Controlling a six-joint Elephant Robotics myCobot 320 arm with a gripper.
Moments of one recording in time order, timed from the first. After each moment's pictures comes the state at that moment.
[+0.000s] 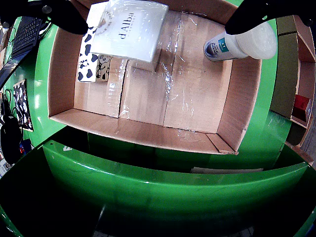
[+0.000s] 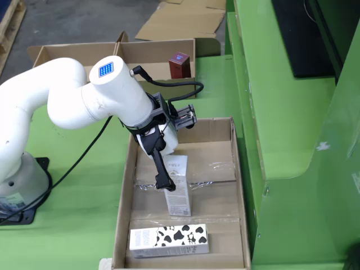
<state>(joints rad) 0.12 -0.76 -0.43 -0.02 1.54 -0.05</state>
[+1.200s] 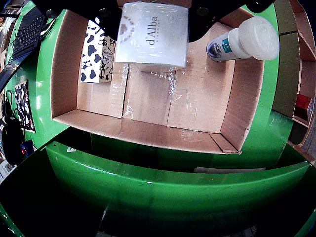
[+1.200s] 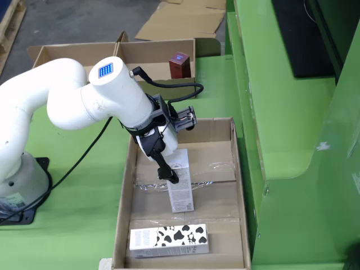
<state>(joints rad) 0.12 -0.76 -0.43 -0.02 1.53 -0.05</state>
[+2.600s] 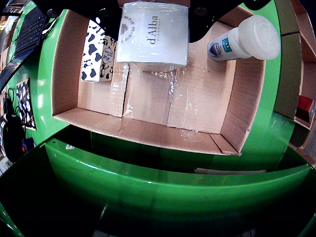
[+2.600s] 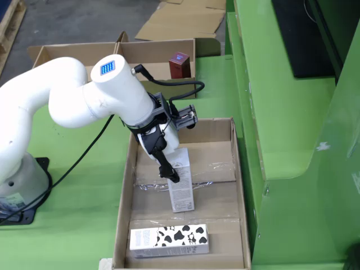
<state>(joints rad) 0.13 -0.78 -0.40 -0.04 1.52 -0.05</state>
